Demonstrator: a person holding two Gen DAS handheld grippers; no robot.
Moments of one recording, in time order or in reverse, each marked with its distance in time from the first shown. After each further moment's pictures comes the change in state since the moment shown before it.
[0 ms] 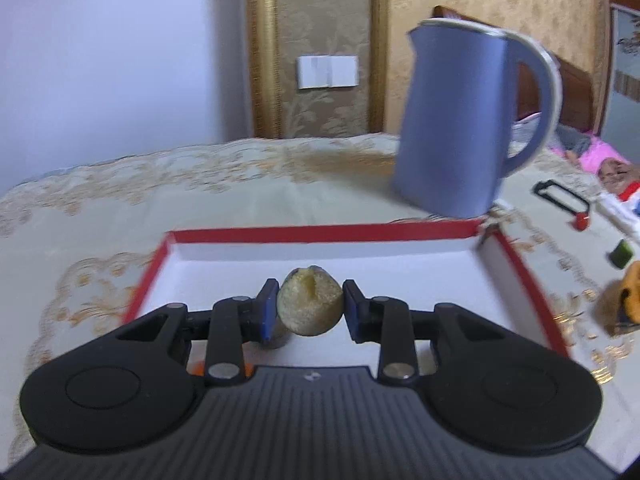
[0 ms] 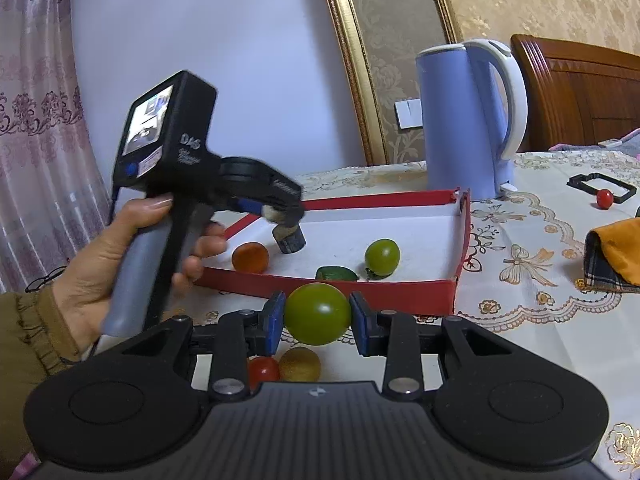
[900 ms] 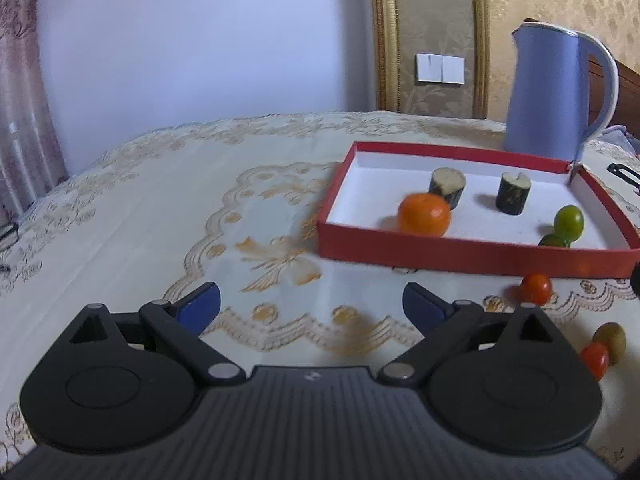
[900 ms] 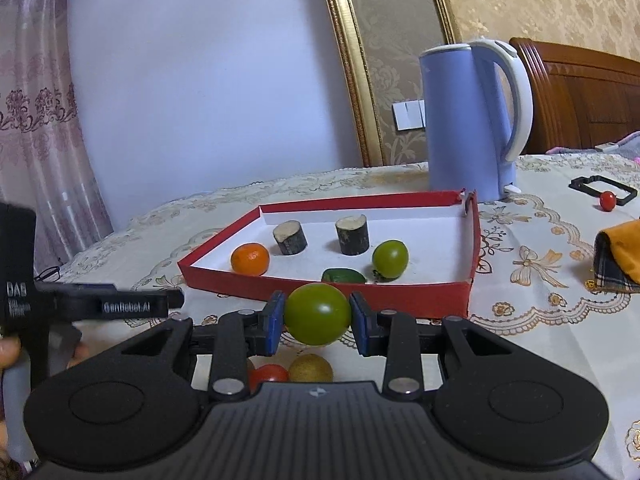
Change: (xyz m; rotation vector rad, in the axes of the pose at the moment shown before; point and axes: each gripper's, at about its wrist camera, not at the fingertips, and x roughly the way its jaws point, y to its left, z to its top) left arm -0.101 0.078 -0.117 -0.122 -0.019 0.293; right arm 0.013 0.014 -0.001 -0.010 -0.011 -0.028
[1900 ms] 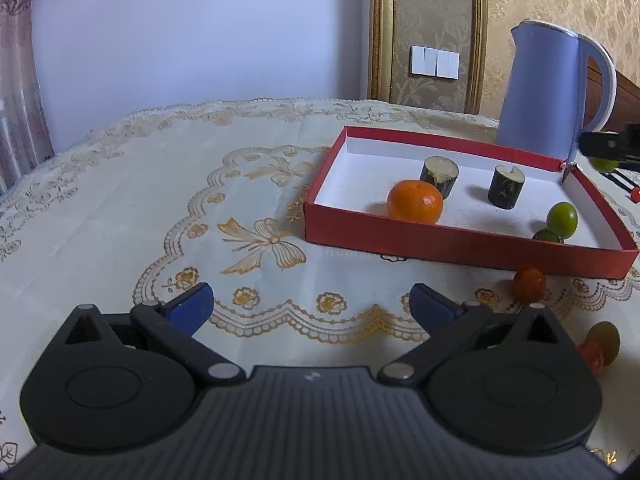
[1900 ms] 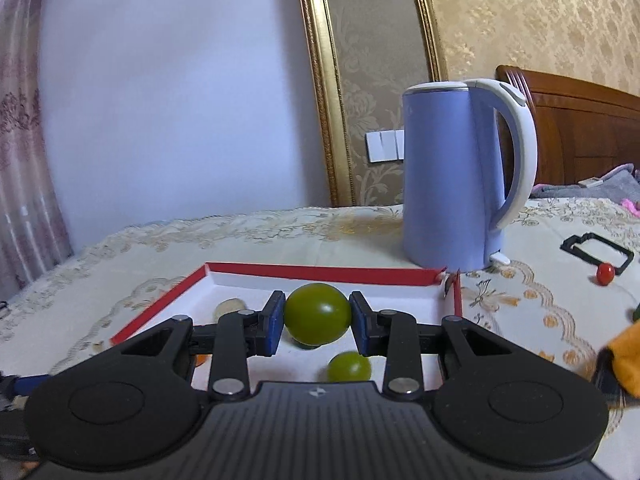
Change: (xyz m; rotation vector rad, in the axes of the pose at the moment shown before) left arm 0.011 0.003 -0.005 -0.035 0.033 -0.054; right arm 0.065 -0.018 0.071 -0.034 -0.041 -0.116
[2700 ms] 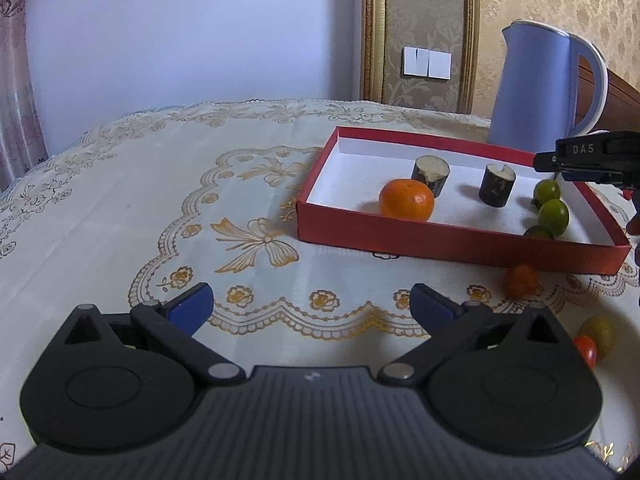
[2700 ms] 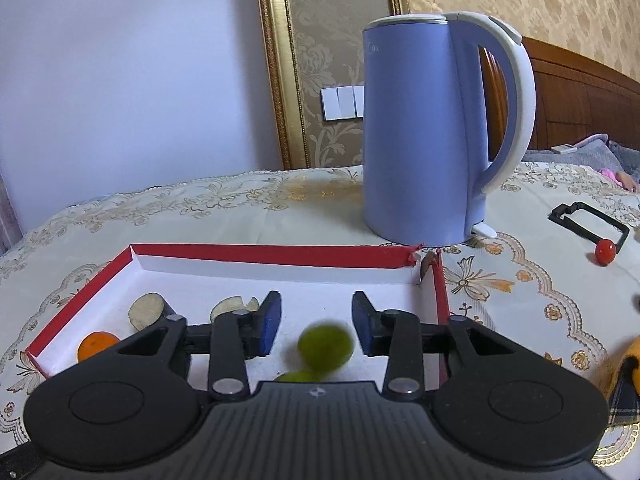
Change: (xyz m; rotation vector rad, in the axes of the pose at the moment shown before) left arm -0.002 0.000 -0.002 0.013 -0.008 -0.018; right arm 0.067 -0.017 0.000 0.040 0.117 -0.125
